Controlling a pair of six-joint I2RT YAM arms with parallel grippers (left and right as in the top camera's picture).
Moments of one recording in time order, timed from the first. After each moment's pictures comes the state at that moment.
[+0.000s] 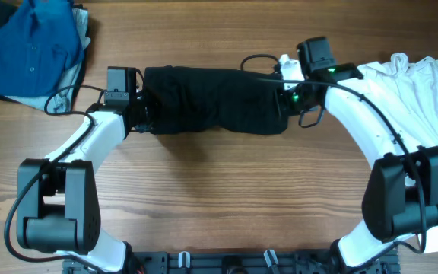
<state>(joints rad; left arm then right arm) -0.07 1.74 0.97 -0.26 0.30 -0.89 0.22 1.80 1.32 -0.80 -0.29 -0.01</state>
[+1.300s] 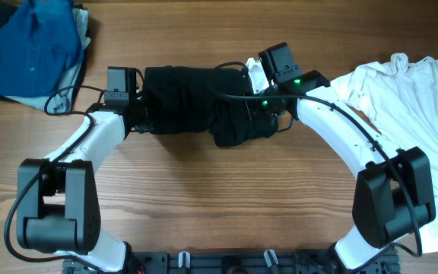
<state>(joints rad) -0.07 1.74 0.97 -0.27 0.30 -0.89 0.40 1.80 1.32 -0.68 -0.28 0.10</state>
